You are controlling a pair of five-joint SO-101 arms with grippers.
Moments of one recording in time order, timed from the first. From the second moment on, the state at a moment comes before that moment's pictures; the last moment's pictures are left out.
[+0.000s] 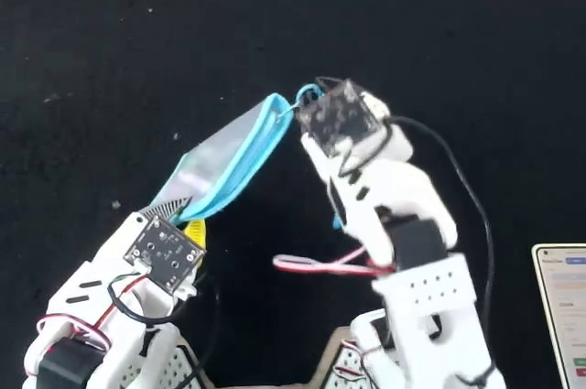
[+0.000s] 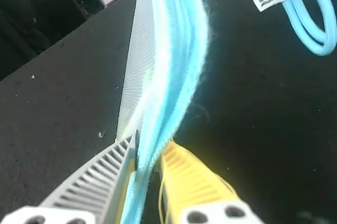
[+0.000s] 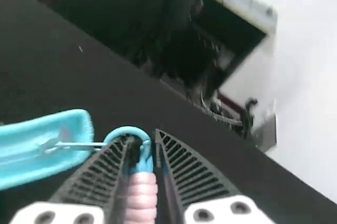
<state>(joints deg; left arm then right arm) 15.3 -104.6 60.5 79.2 -22.6 -13.5 -56.0 49.6 31.4 25.7</state>
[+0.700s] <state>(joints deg) 15.4 -104.1 60.5 79.0 -22.6 -10.3 -43.0 43.4 31.4 23.7</state>
